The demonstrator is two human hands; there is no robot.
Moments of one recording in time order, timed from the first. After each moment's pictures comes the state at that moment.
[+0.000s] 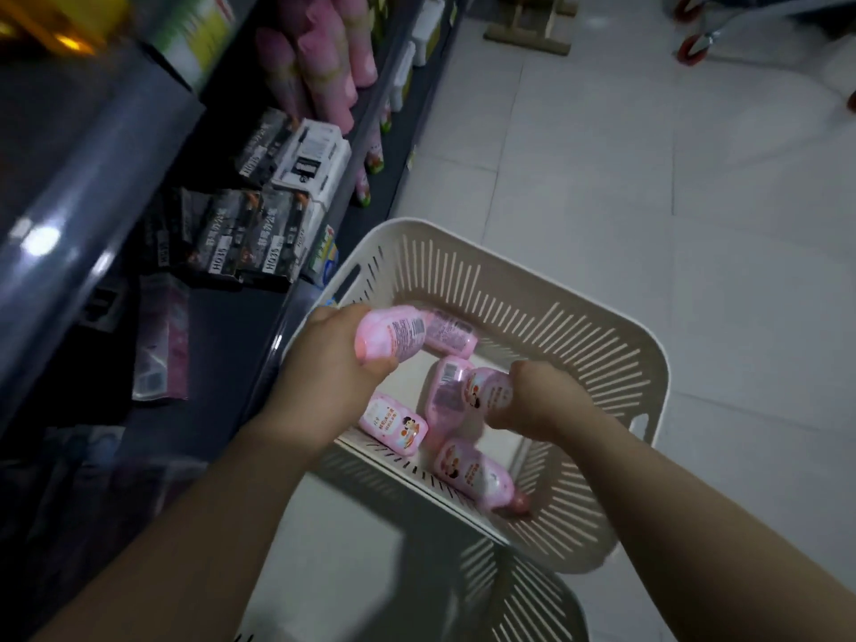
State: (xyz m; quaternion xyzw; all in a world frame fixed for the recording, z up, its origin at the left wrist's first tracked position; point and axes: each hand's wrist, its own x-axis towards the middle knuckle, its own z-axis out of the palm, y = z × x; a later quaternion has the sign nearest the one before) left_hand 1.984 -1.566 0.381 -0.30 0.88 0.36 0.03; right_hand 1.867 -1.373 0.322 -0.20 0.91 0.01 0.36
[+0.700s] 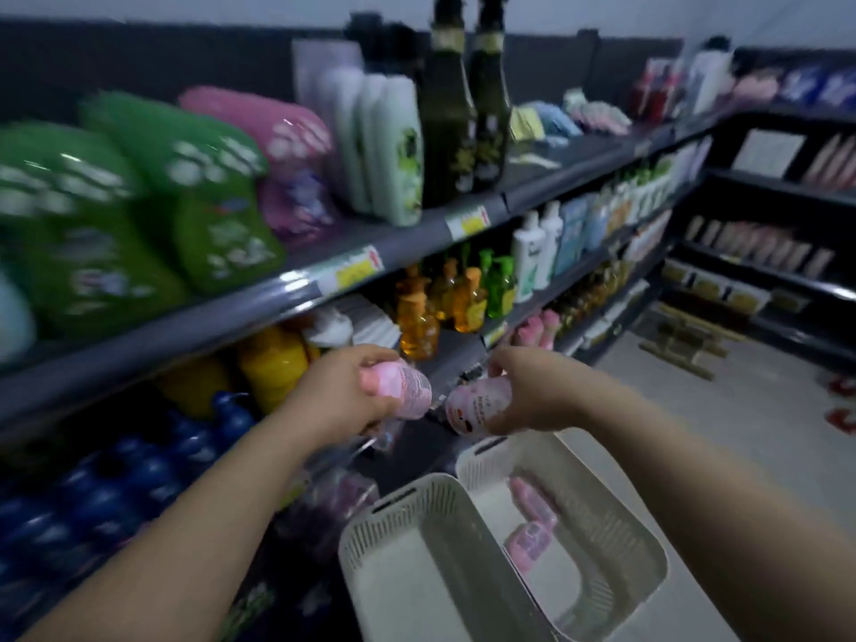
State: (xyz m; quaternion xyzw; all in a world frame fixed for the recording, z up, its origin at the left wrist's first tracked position) left_hand 2.242 -1.508 0.743 -0.44 0.82 0.31 -0.19; right_hand 2.030 -1.412 0.765 -0.62 0.77 -0.02 0.12
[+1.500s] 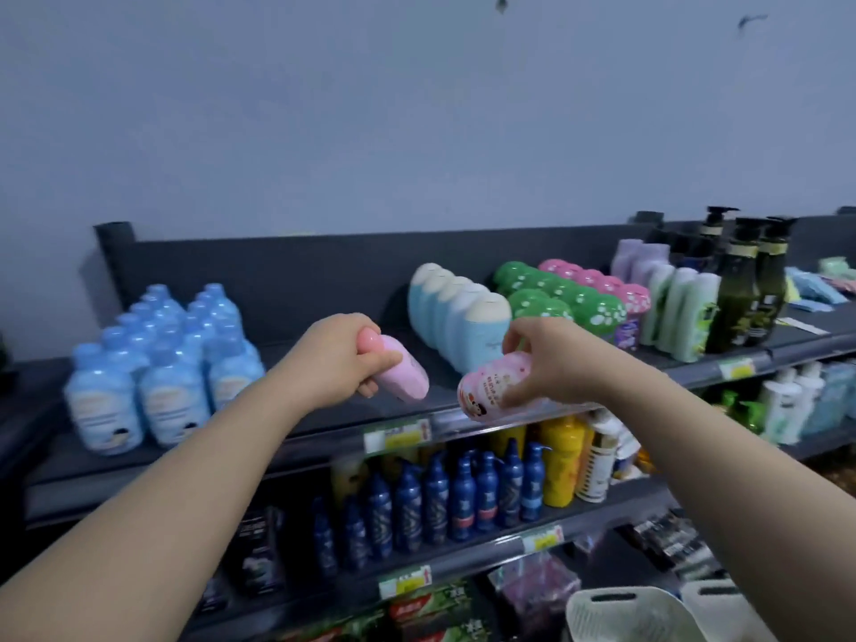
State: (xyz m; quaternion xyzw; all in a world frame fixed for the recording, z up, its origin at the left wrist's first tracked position) left_hand 2.645 -1.405 0.943 -0.58 0.74 0.14 -0.32; right_hand 2.390 -1.413 0.950 -0.78 0.60 -0.16 0.04
